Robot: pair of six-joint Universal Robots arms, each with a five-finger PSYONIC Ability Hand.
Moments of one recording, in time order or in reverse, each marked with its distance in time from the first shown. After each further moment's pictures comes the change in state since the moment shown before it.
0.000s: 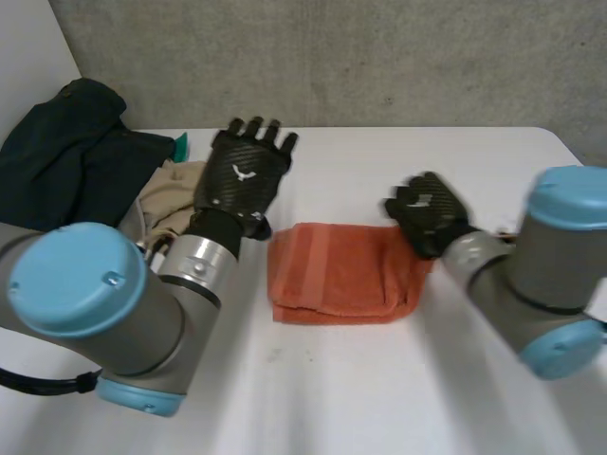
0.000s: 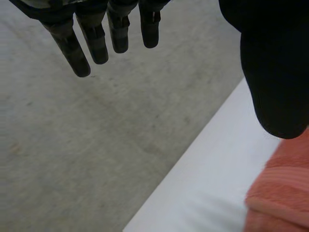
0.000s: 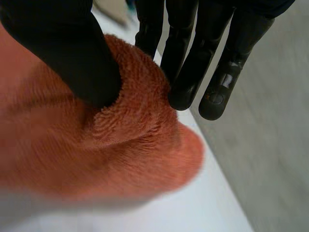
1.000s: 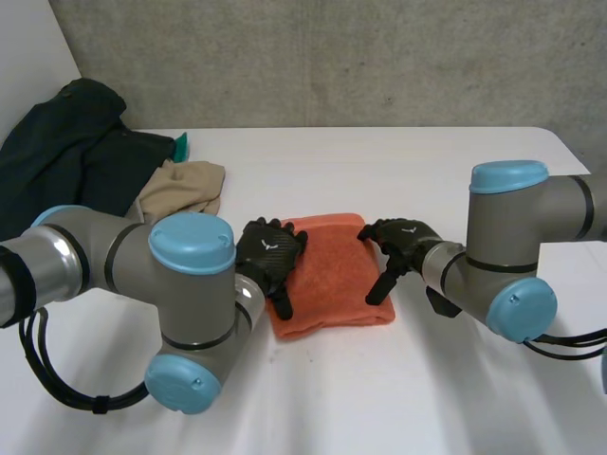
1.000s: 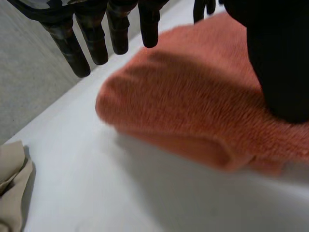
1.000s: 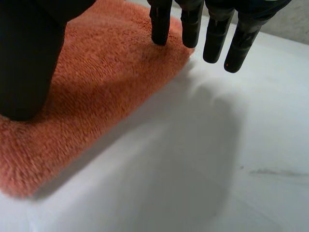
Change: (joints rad) left arm -0.036 -0.350 0.320 -0.468 -0.058 -0.132; right arm 0.024 0.348 -0.412 0.391 0.006 0.595; left_hand 0.003 0.019 0.009 0.004 0.004; right_hand -0.750 -0.935 -0.975 -0.955 -0.923
